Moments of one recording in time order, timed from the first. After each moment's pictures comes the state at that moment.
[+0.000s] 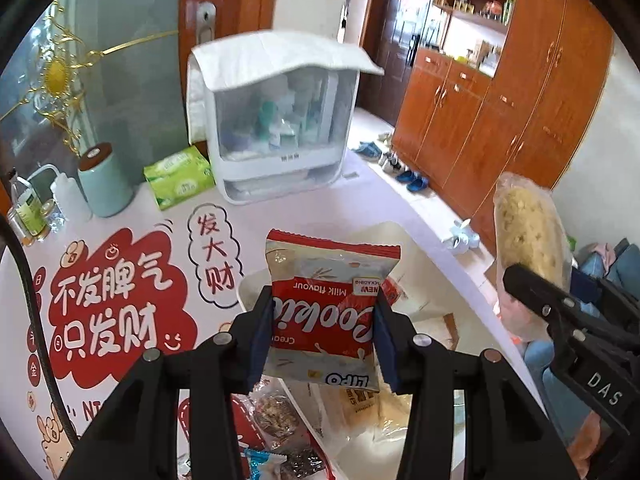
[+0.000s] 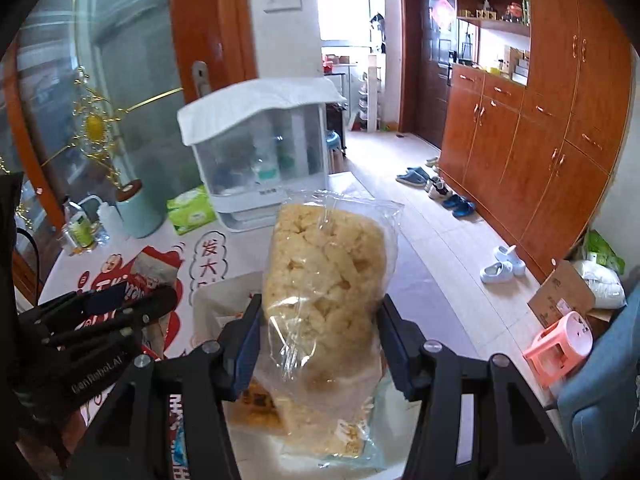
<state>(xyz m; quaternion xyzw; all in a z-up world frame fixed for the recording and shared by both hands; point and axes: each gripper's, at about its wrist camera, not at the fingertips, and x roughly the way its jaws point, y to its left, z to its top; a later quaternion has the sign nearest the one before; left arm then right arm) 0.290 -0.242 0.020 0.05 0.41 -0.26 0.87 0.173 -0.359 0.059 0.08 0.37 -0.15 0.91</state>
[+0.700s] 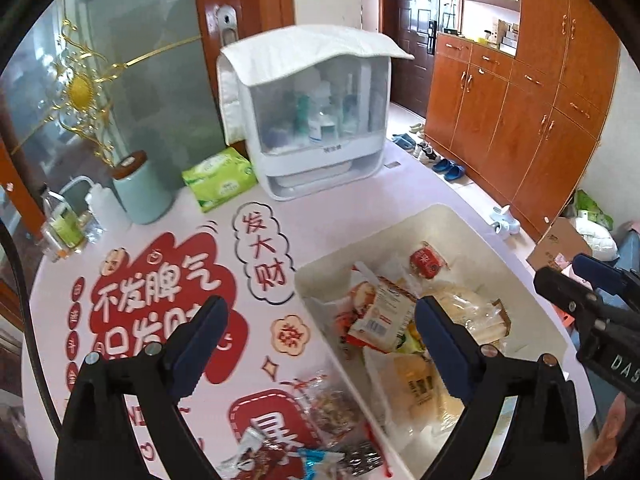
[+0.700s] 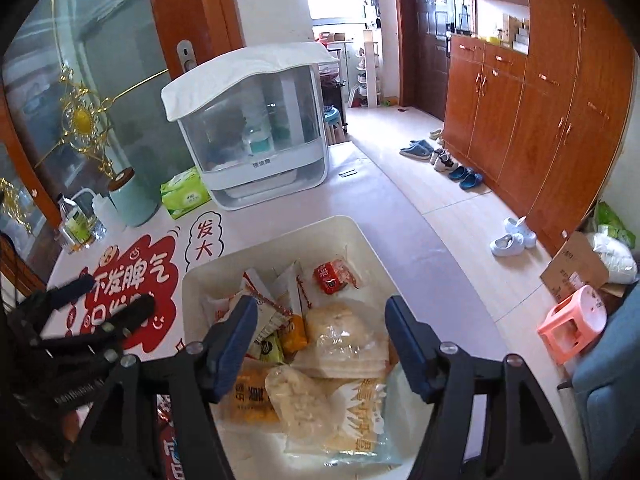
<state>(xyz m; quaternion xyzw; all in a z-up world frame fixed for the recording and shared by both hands) 0.288 -0.214 0.016 0.11 0.39 -0.20 0.89 0.171 -0.366 0.026 0.11 0.40 -0.15 0.90</state>
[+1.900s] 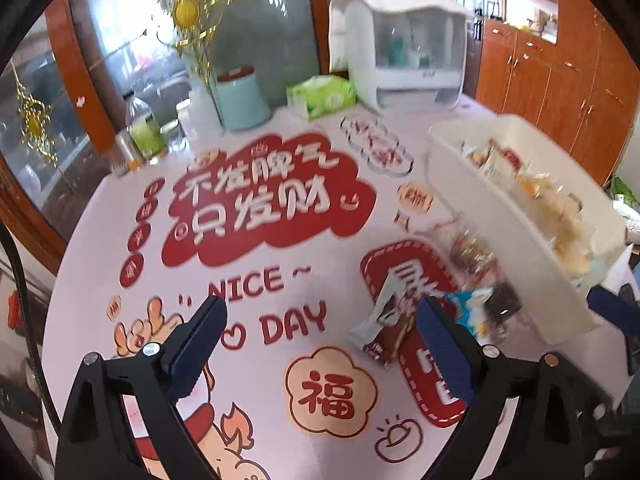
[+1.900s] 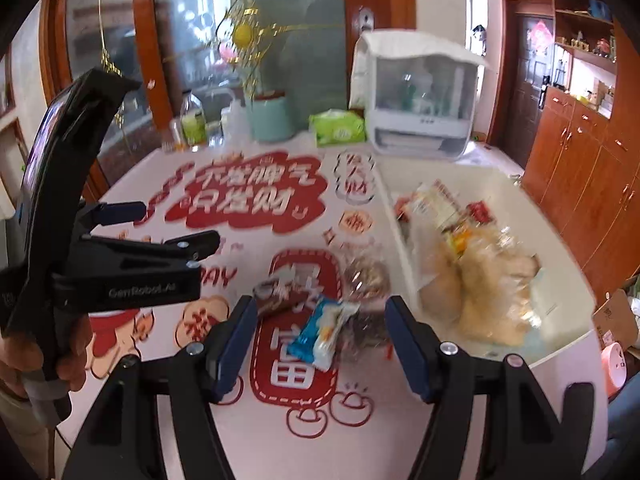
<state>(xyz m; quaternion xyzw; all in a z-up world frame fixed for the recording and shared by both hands) 0.199 -0.026 -0.075 0.12 0.42 -0.12 0.89 0.076 -0.155 -0.049 0.02 0.39 0.01 0.92</state>
